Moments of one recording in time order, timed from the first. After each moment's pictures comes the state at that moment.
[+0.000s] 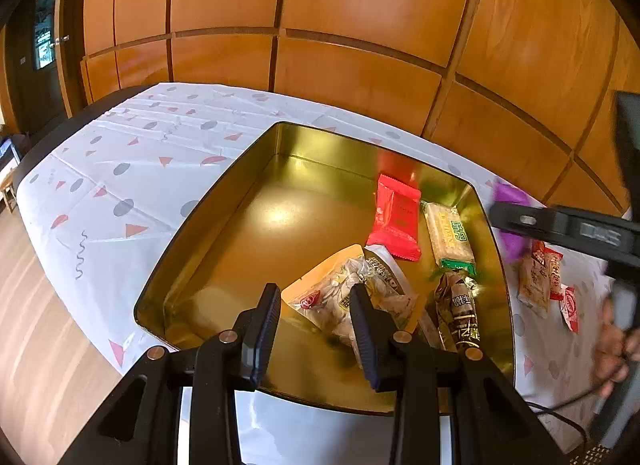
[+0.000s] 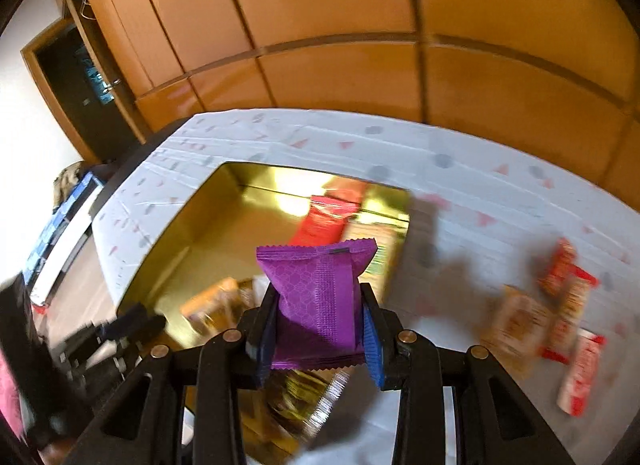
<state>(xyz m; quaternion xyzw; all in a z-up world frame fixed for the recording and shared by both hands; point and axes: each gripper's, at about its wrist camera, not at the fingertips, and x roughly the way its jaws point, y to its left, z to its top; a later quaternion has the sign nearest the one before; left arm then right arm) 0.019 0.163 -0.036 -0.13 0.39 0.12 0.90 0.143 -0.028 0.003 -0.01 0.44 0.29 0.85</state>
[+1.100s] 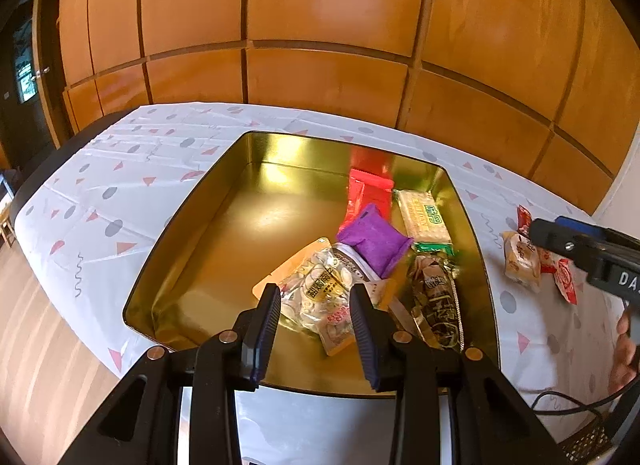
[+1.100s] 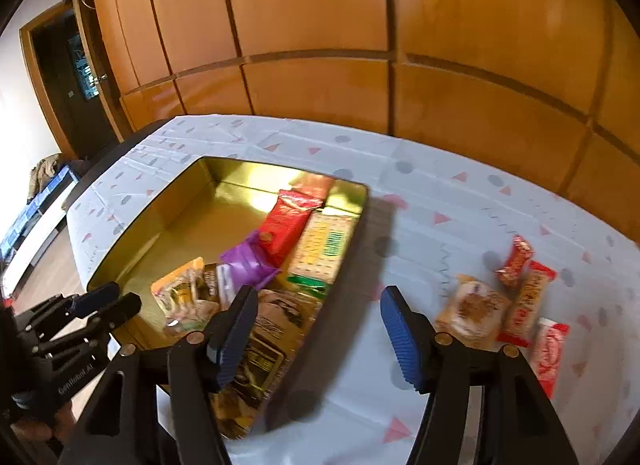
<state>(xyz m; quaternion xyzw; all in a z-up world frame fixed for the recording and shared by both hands) 0.014 0.132 -0.029 -0.07 0.38 0.09 0.92 0.104 -0.069 0.004 -0.05 0.40 0.24 0.88</state>
